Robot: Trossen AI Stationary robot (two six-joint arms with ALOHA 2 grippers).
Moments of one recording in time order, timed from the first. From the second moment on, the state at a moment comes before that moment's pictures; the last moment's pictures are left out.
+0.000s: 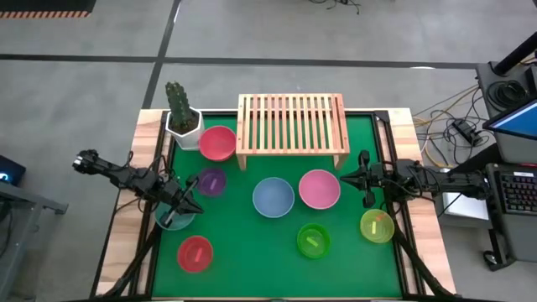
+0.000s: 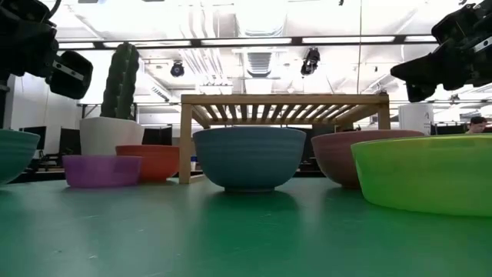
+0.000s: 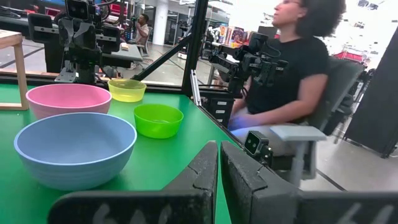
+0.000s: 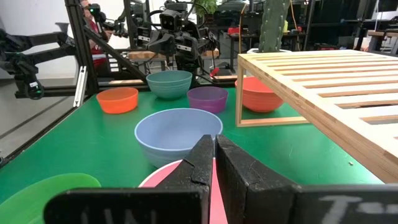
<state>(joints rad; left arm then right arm) -0.37 0.04 0.02 0.03 0.06 -0.20 -0.03 0.04 0.05 -0.07 -0.03 0.03</state>
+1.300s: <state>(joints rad) -0.37 0.04 0.02 0.02 0.06 -0.20 -0.03 0.04 0.05 -0.07 -0.02 -0.14</state>
